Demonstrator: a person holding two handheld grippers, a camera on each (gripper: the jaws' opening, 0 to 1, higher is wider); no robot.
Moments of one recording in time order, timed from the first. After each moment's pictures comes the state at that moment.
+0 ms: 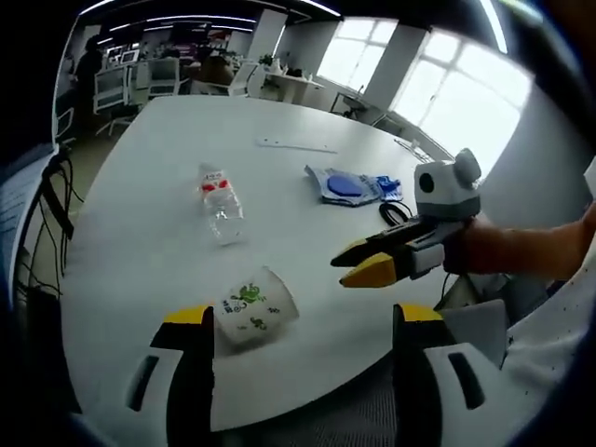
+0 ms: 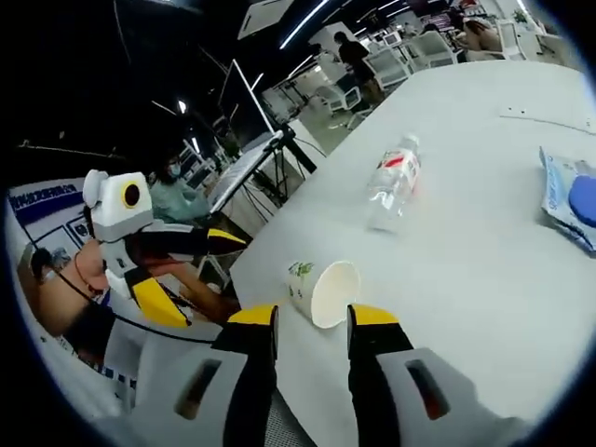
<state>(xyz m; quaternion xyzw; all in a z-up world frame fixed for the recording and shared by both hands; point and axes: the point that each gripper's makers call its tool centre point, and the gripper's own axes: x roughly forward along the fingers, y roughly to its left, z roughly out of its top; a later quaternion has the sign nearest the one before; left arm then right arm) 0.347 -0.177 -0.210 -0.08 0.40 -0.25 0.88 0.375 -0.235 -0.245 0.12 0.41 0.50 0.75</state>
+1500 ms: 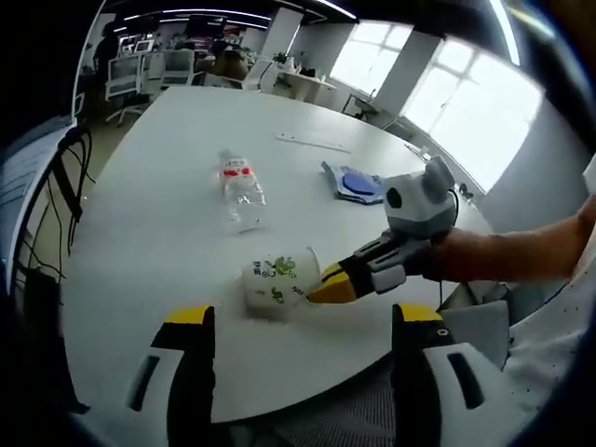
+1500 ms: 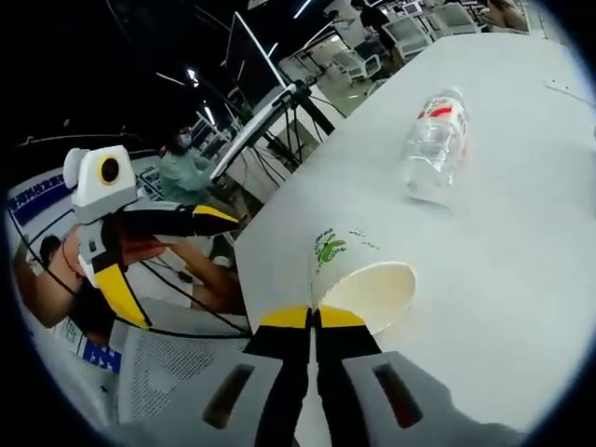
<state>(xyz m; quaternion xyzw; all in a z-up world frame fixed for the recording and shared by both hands) 0.342 -0.155 -0.222 -0.10 0.41 -0.23 0.88 0.360 -0.192 -0.283 0.09 0.45 0.55 0.70</state>
